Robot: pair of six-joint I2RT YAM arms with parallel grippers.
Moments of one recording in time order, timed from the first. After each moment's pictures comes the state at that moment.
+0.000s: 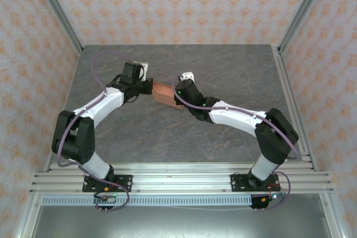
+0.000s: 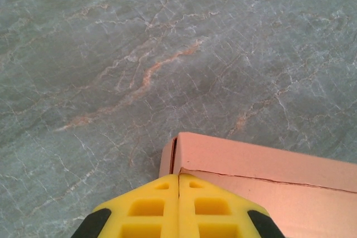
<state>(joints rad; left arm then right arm) -0.26 1.59 1.09 -0.29 0.11 -0.24 0.83 1.66 1.10 -0.06 0.36 0.45</state>
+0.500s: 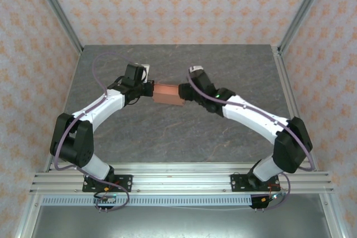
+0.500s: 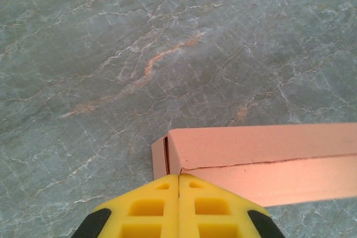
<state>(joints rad) -0.29 1.56 1.08 -0.32 0.05 -0.26 0.73 1.51 1.23 -0.40 0.19 0.47</state>
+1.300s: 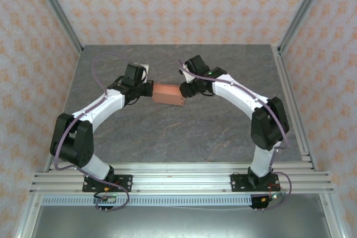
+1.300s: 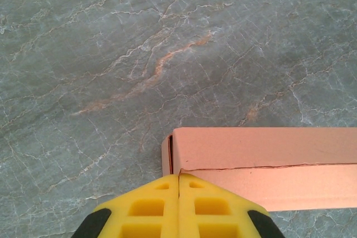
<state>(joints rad) -0.29 1.56 1.08 -0.34 0.02 -0.25 0.61 1.83 1.54 -0.73 -0.08 0.08</state>
